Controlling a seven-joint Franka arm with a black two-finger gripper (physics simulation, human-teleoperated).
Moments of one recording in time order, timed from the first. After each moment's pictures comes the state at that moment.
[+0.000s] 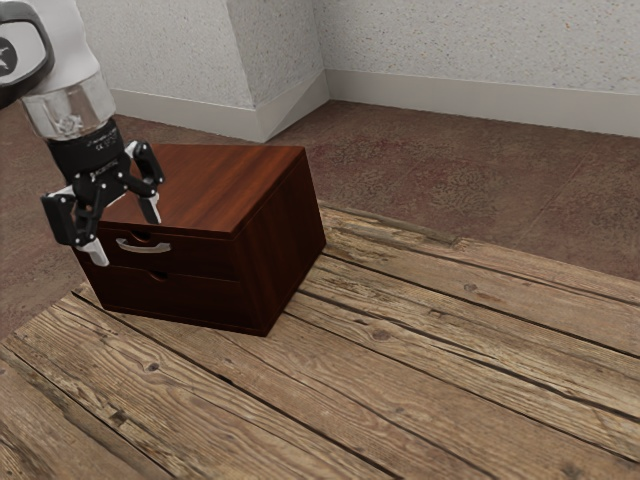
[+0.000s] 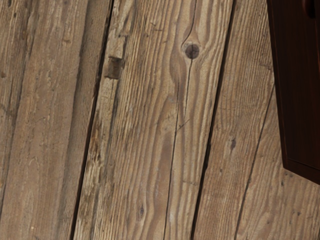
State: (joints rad) arm 0.13 -0.16 0.11 -1.54 0.00 1.36 -1.50
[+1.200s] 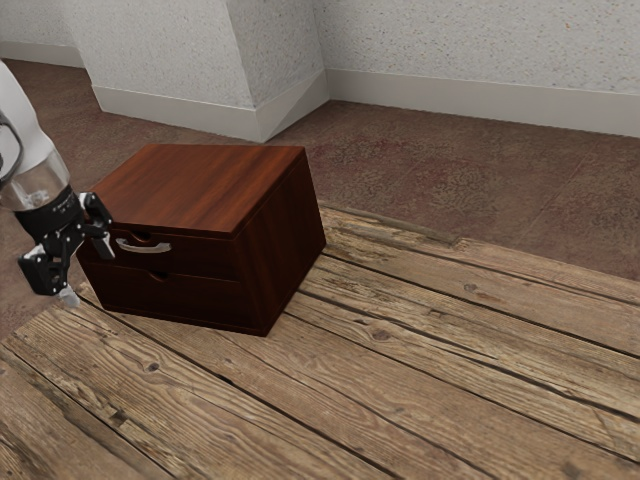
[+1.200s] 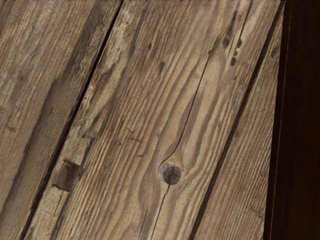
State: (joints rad) arm 0.56 -0.25 -0.06 -1.92 0.00 1.75 -1.45
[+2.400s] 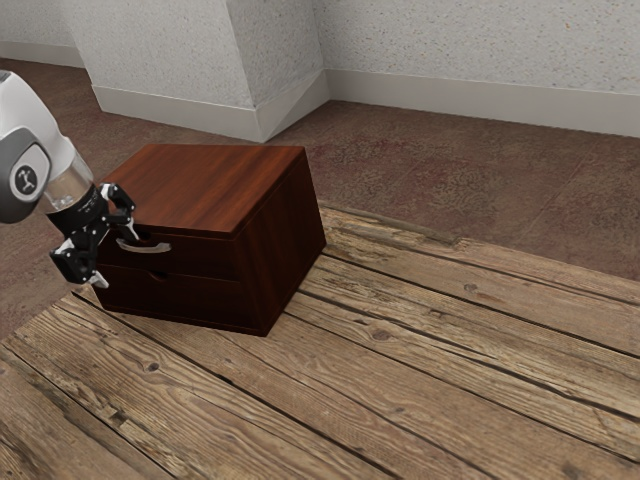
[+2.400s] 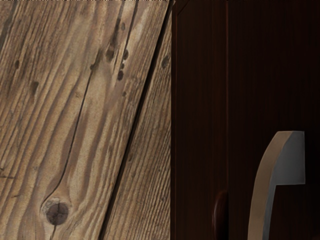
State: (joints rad) arm 0.57 -0.12 -0.06 -1.92 -0.01 2.04 -1.35
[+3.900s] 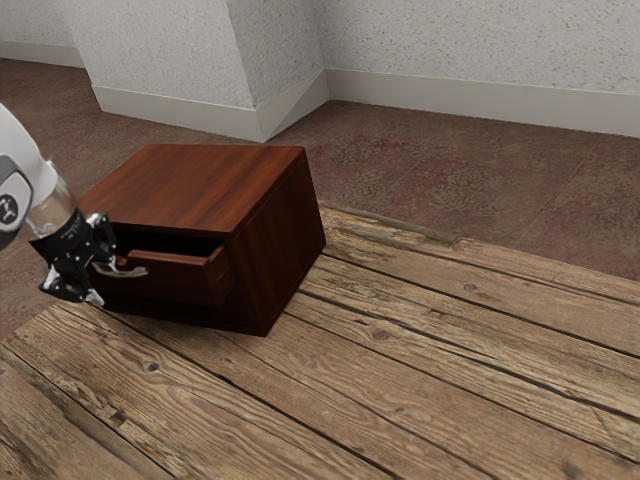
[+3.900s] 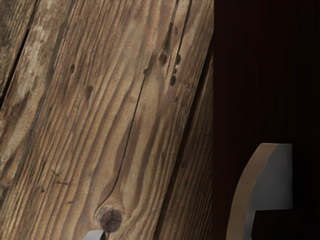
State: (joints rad) arm 0.58 -0.23 -0.04 -2.07 -0.01 2.08 -1.33
